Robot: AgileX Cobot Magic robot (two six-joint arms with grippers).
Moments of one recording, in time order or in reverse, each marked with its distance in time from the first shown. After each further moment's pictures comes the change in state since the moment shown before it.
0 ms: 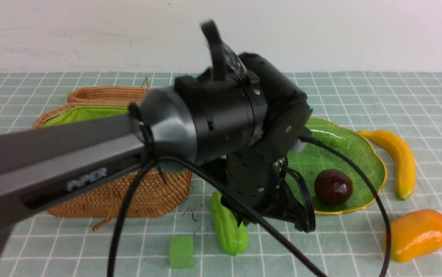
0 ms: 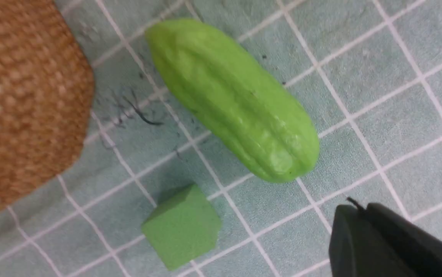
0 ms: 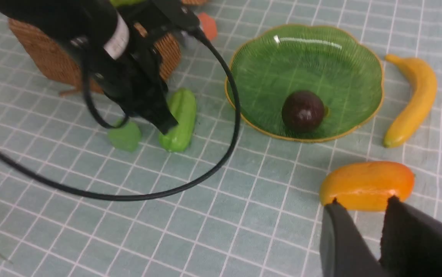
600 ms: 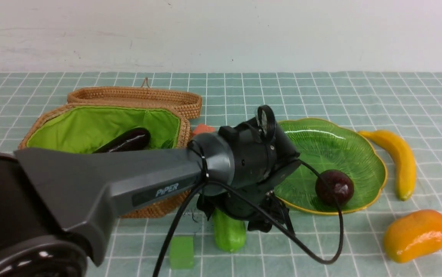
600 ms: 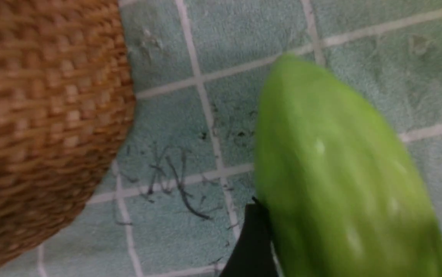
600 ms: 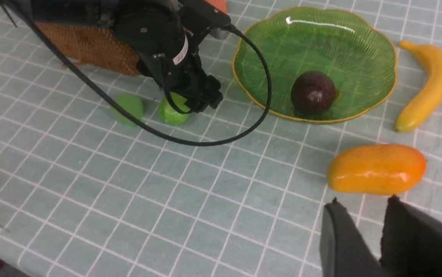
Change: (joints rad) right arm 0.000 -0.046 0.090 0.038 -0.004 -0.040; left arm 0.049 0.229 0.001 0.185 -0.164 -0.330
